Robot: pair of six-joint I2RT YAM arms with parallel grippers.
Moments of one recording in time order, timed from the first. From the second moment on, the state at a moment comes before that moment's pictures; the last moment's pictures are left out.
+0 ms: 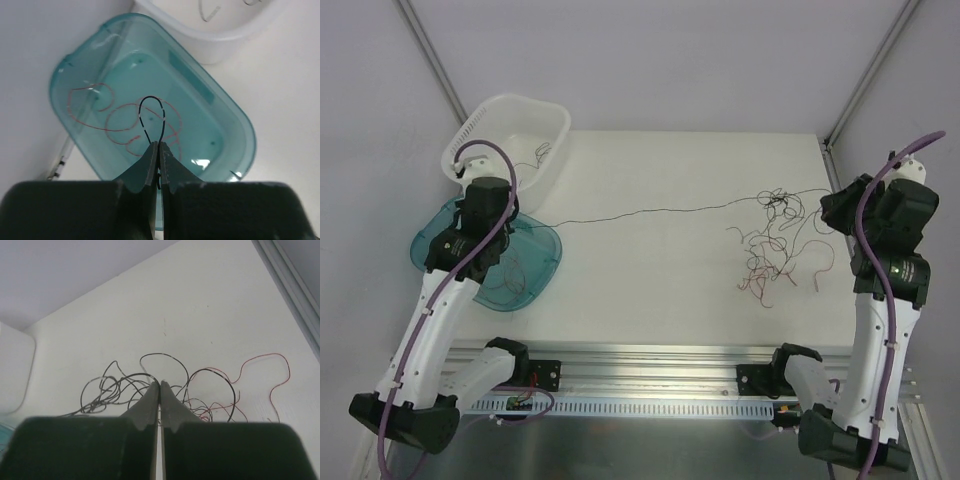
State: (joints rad) left arm -0.27 0.95 1.14 -0.86 -0.62 -0.28; right arm -0.22 0.86 1.28 -0.77 -0.16 0.34
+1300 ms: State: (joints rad) left arm -0.80 0.94 0.71 -0.35 0.20 -0.26; right arm 0.40 0.95 1.00 -0.78 -0.19 0.28
